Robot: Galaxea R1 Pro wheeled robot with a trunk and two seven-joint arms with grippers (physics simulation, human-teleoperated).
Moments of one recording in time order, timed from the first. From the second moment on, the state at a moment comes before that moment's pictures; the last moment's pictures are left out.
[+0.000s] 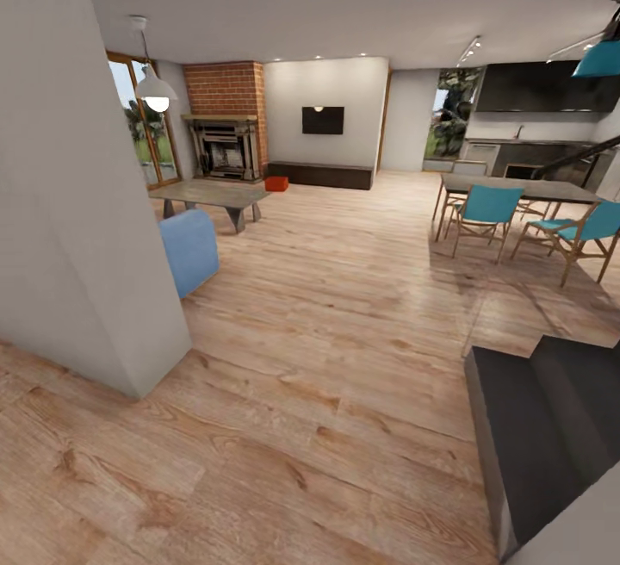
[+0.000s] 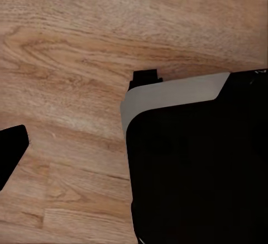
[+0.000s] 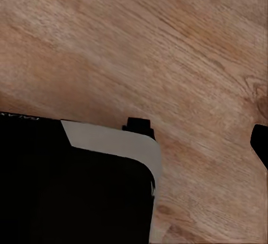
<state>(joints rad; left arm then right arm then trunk) -0.28 -0.01 -0.35 0.03 0.23 0.01 0.06 -0.27 -0.06 -0.57 0.05 0.69 -0.21 0.05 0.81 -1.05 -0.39</state>
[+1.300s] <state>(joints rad) -0.28 -0.01 -0.35 0.03 0.23 0.01 0.06 -0.27 -0.06 -0.57 0.05 0.72 -0.22 0.05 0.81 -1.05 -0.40</state>
